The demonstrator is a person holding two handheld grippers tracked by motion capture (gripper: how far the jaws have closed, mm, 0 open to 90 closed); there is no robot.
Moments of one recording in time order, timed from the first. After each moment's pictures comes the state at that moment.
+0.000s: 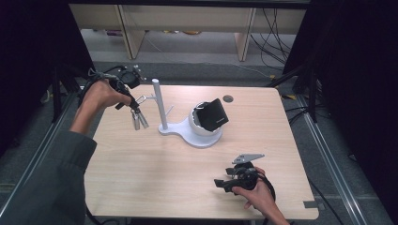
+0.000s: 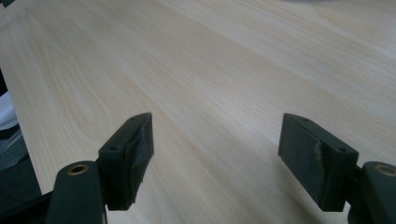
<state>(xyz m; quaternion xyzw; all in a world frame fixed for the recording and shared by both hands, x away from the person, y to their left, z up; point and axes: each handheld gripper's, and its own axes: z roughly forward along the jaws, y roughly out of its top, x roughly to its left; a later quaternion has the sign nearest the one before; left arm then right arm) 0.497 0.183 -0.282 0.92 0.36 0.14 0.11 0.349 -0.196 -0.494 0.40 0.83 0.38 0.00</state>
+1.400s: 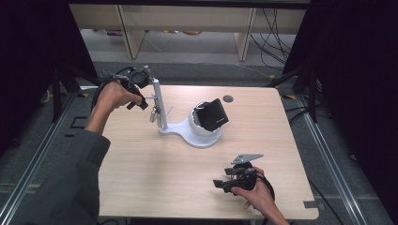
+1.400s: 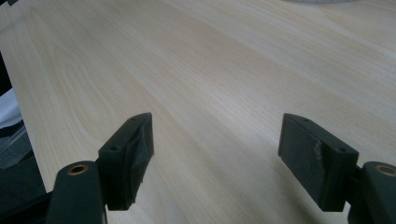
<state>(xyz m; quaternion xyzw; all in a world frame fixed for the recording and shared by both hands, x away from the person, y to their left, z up) 0.513 0.169 -0.299 0.91 0.38 0.13 0.13 0.349 -0.193 -0.494 0.39 0.83 0.39 0.00</state>
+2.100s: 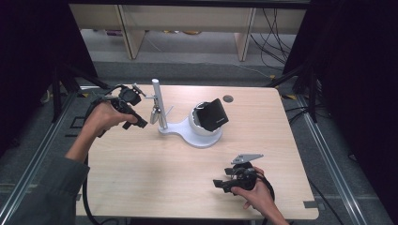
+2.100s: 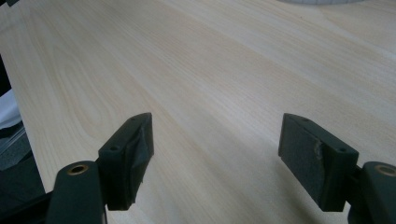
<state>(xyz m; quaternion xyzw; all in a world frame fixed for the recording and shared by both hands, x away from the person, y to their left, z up) 0.470 0.186 -0.327 0.89 0.39 0.13 0.18 0.349 -0.193 -0.494 0.39 0.83 0.39 0.01</state>
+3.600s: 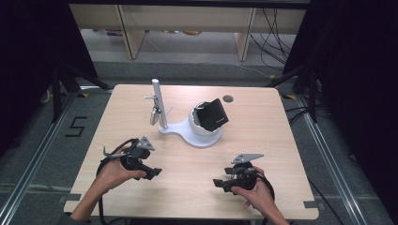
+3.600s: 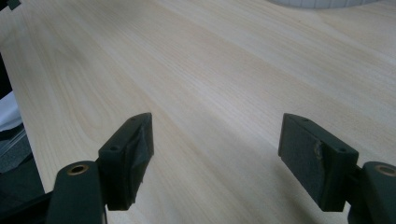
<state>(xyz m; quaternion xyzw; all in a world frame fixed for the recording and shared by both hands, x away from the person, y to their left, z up) 0.369 0.165 -0.435 0.91 0.32 0.10 0.27 0.350 -0.194 -0.493 0.39 0.83 0.39 0.01</state>
